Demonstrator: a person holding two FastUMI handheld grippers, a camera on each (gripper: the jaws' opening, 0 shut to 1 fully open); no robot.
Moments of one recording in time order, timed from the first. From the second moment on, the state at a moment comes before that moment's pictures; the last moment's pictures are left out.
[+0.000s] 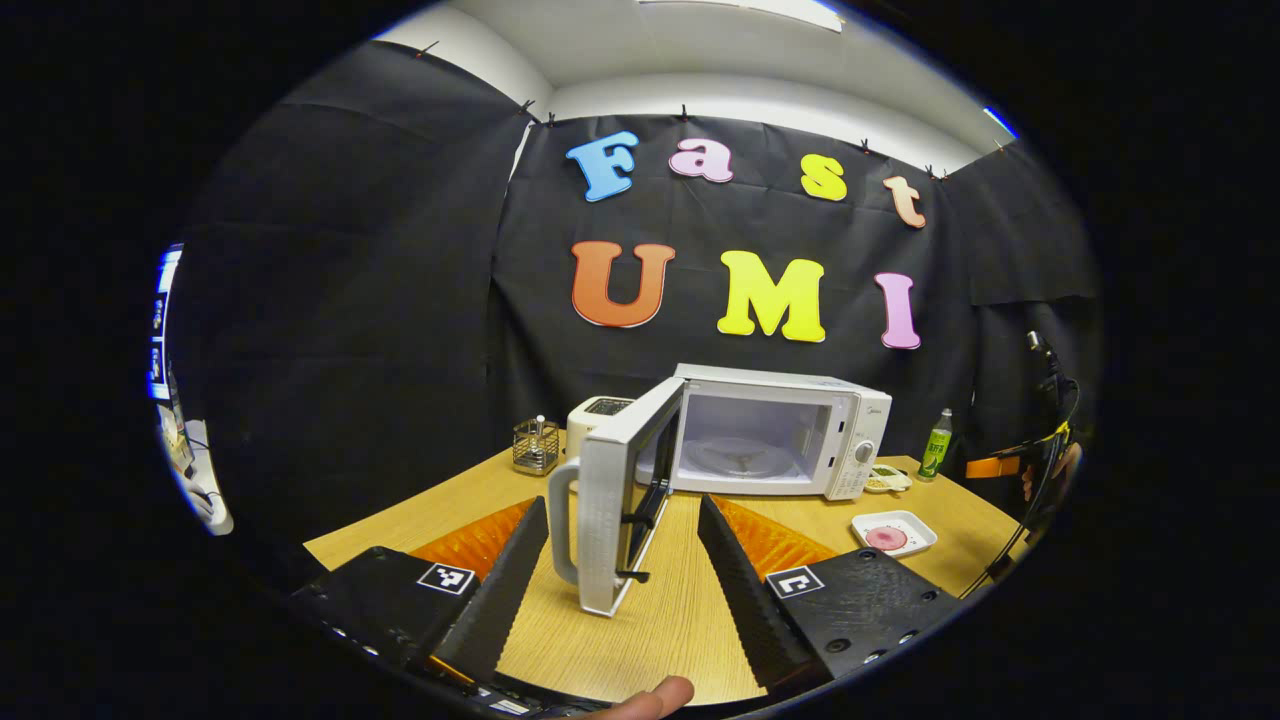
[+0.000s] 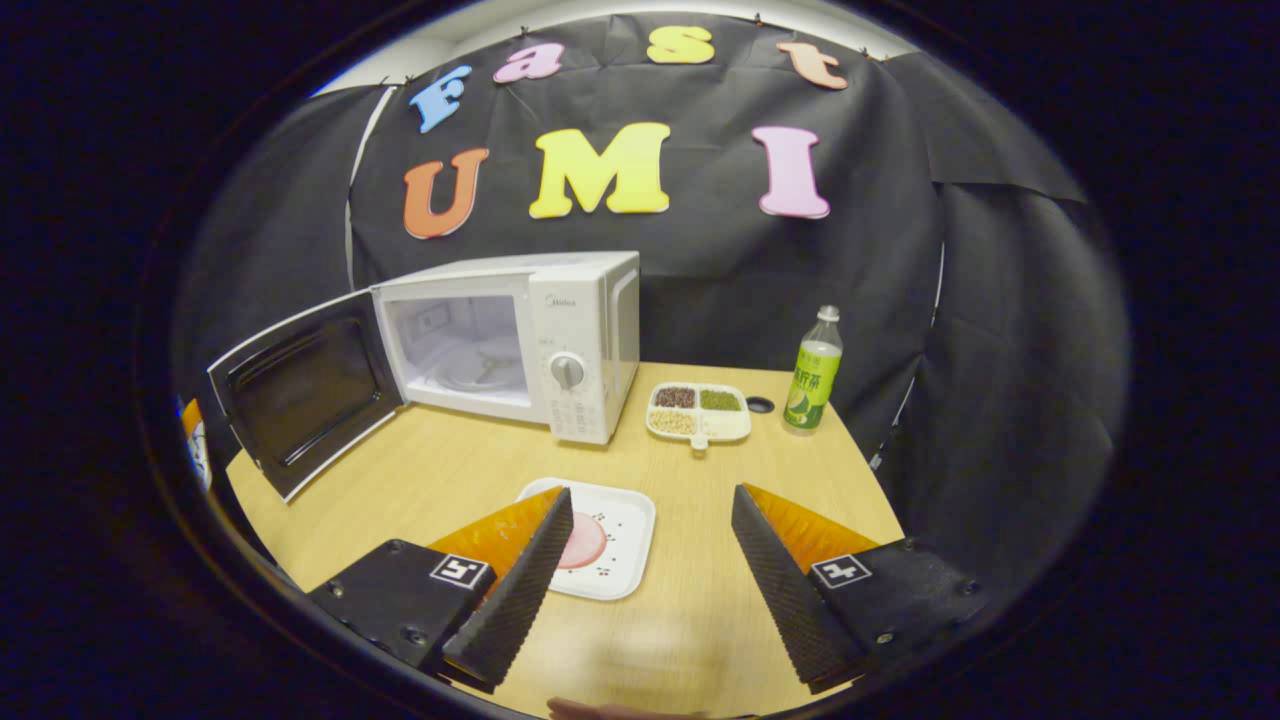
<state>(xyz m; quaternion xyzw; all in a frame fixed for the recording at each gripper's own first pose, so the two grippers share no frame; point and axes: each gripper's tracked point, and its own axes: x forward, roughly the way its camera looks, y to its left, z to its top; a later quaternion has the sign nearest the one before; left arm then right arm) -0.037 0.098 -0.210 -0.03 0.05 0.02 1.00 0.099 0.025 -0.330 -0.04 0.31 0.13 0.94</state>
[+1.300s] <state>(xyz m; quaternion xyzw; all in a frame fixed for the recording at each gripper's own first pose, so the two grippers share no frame) -0.064 0.035 -0.119 0.02 -0.01 -0.01 1.00 0.132 0.049 -0.460 0.06 0.66 0.18 0.73</state>
